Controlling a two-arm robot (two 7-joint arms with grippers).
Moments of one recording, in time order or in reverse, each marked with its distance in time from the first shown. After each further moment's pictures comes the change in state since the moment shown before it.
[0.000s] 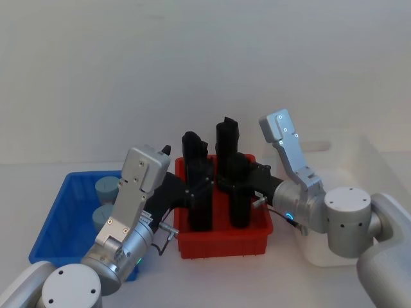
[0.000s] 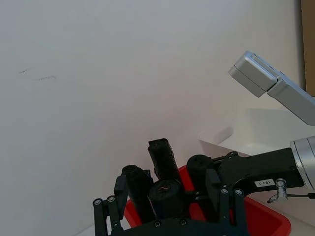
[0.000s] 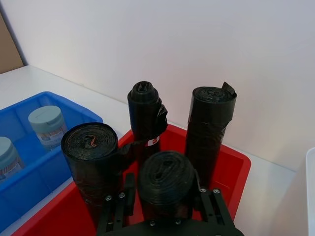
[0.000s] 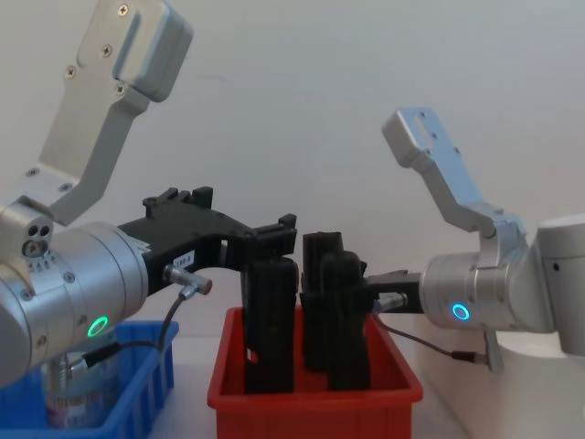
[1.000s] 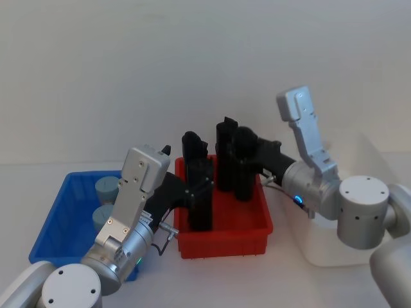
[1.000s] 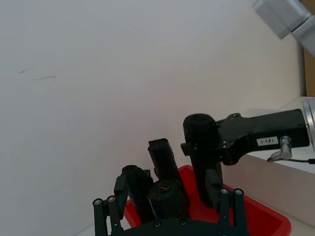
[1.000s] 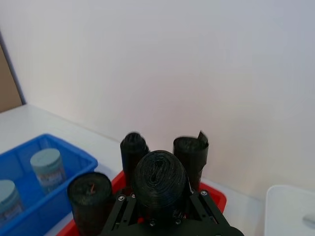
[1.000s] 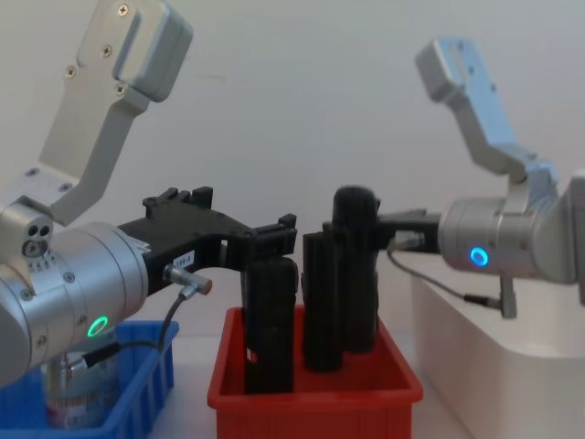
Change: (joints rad) left arm 0.000 0.000 0.000 0.000 0.000 0.000 0.000; right arm -0.039 0.028 0.024 -0.150 0.038 -0.029 -0.043
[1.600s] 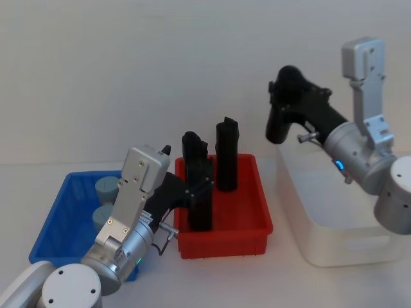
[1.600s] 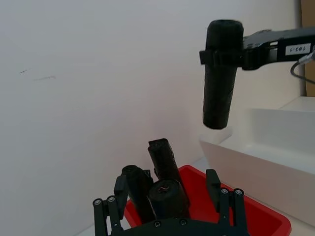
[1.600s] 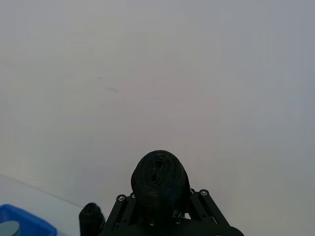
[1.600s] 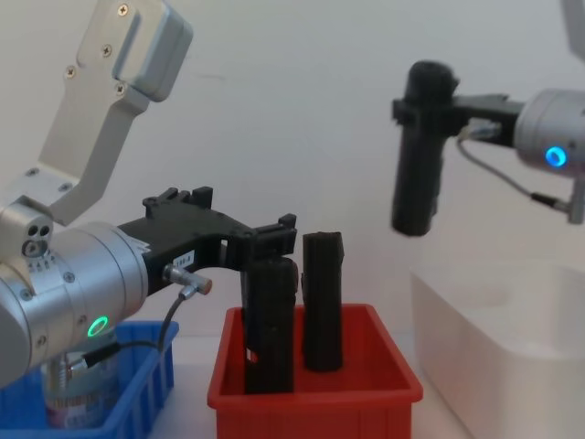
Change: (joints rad) left arm 0.000 0.000 0.000 0.000 0.000 0.000 0.000; right arm -0.063 0.072 0.069 -0.243 0.038 -0.084 -0.113
